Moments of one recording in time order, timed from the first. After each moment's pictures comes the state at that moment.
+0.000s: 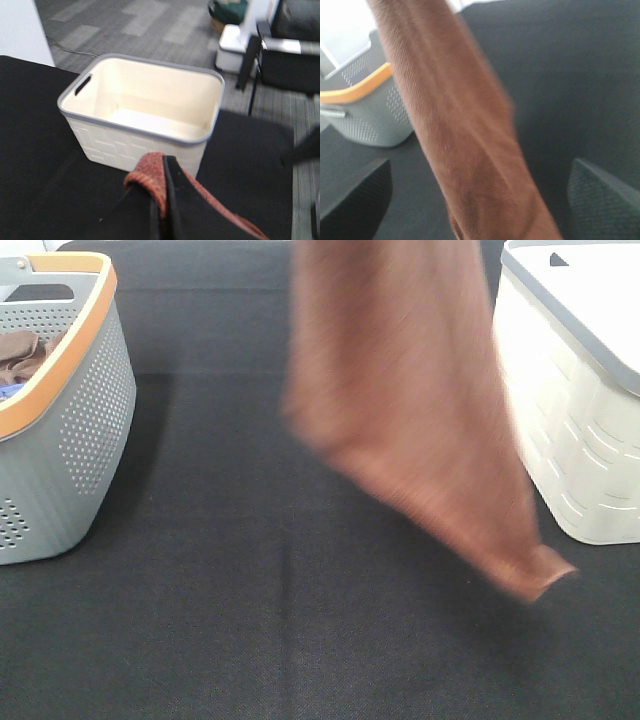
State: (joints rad) left arm -0.58 1.66 -2.03 -0.65 1.02 0.65; right arm 0.15 0.43 -0.51 0.67 0.64 -0.45
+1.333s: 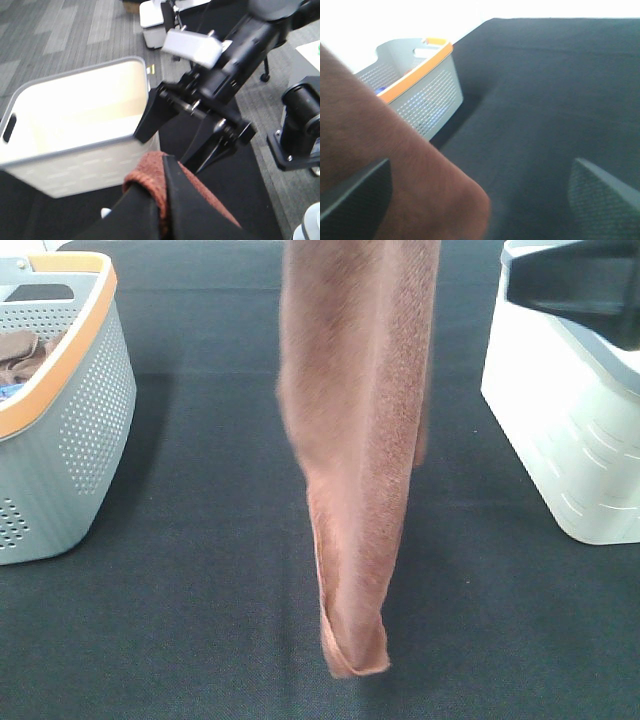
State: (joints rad) left arm -0.58 1.66 -2.03 -0.85 1.22 1.06; right arm 0.15 0.91 -0.64 1.24 0.48 -1.18
